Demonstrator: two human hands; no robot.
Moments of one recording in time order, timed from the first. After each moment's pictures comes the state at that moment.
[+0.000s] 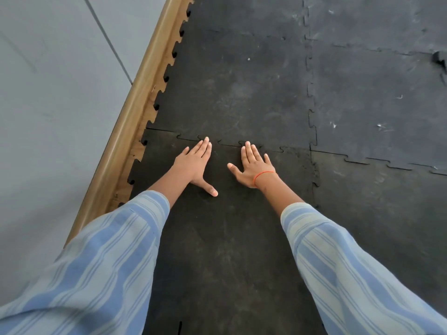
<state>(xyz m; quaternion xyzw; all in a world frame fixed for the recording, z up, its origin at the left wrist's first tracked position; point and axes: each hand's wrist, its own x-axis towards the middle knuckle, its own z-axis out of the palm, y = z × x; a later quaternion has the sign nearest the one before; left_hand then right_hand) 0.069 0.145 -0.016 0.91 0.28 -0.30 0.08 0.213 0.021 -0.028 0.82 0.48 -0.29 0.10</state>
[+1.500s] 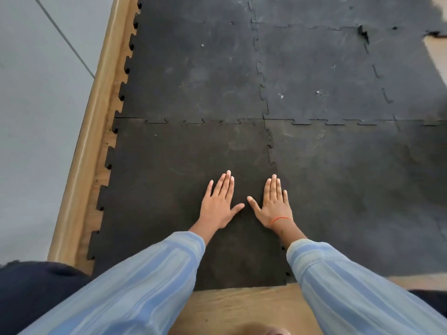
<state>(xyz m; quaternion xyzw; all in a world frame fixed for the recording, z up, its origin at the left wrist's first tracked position) 0.046 -0.083 -0.048 0.95 0.22 -0.17 0.11 0.164 -0.213 -0.035 0.91 0.32 -0.28 0.04</state>
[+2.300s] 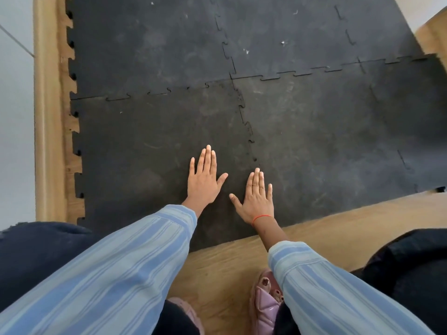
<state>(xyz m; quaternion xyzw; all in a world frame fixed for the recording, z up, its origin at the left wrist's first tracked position) 0.032 -0.114 -0.049 0.96 0.21 -0.16 0.08 0.076 -0.272 -0.023 0.93 0.24 -0.29 0.02</state>
